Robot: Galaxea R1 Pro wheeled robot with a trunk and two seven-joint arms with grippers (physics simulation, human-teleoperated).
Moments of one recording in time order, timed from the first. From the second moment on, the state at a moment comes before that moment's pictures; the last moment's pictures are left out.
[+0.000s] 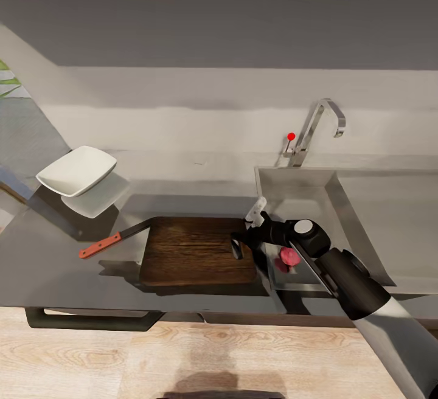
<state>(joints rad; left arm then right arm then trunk) 0.42 -0.06 0.00 -0.45 0.00 -0.40 0.00 -0.82 -0.23 0.54 -1.41 0.04 0.62 0.57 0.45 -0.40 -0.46</state>
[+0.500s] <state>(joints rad) 0.42 -0.06 0.00 -0.45 0.00 -0.40 0.00 -0.82 -0.23 0.57 -1.40 0.08 0.61 0.57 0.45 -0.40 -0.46</state>
